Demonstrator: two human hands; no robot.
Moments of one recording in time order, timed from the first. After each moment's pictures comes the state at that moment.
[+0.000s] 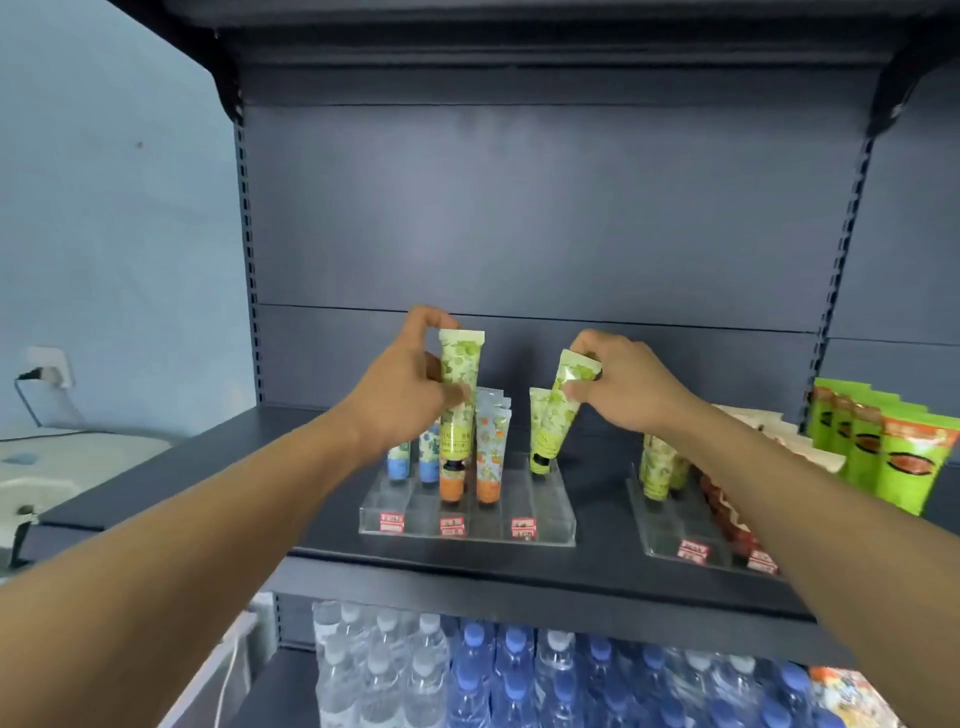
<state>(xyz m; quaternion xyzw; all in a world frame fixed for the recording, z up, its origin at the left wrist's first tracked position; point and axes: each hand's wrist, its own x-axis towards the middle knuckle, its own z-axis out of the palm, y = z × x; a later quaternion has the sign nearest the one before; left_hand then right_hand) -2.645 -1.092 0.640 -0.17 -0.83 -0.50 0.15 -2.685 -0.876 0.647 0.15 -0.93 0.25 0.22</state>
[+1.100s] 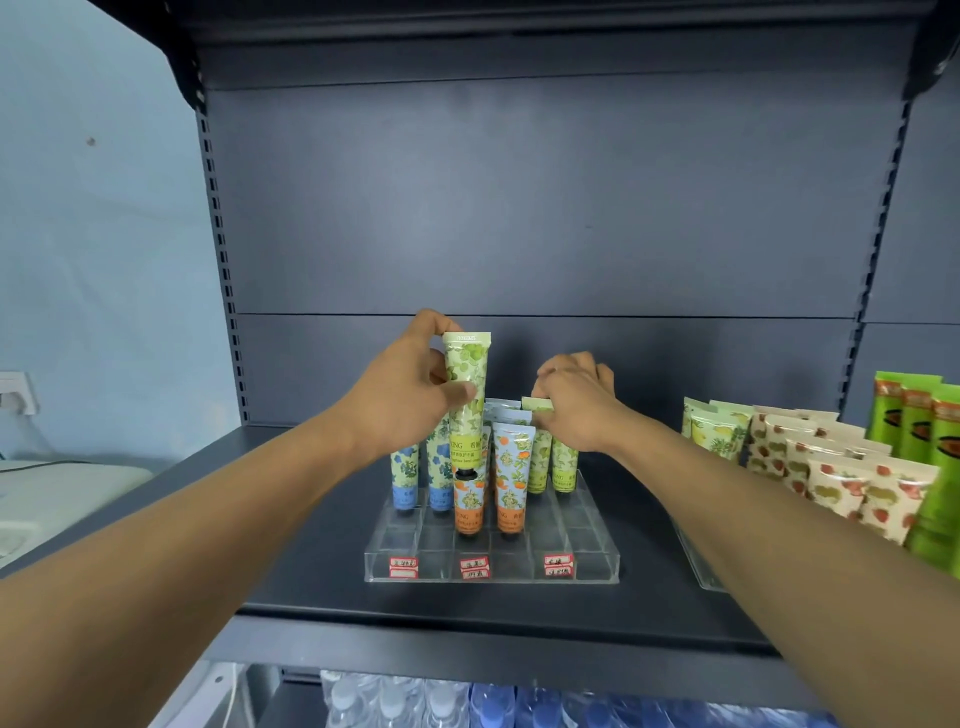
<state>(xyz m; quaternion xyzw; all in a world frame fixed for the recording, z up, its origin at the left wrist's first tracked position) -2.698 -1.110 0.645 -0.20 -0.86 -0.46 0.14 -2.782 -0.920 0.608 0.11 -0.97 0.04 0.21</state>
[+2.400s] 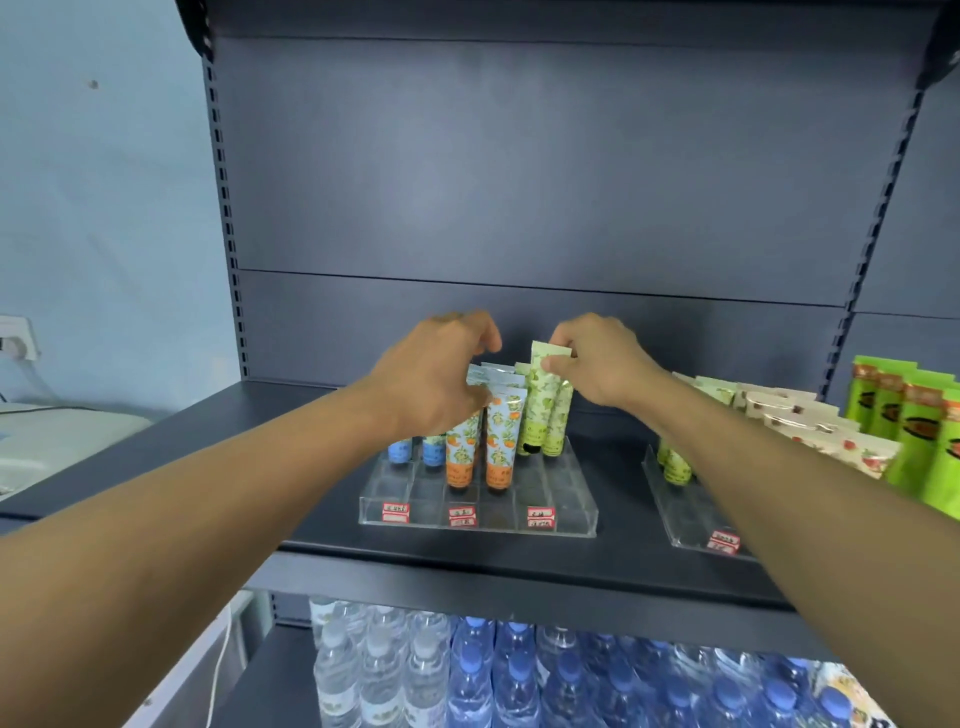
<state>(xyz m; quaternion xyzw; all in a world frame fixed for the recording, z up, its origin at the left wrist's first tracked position) -2.682 -1.090 0.635 -0.22 -0.93 -0.19 0.21 -2.736 -0.908 0.637 0.10 -0.96 0.13 0.22</state>
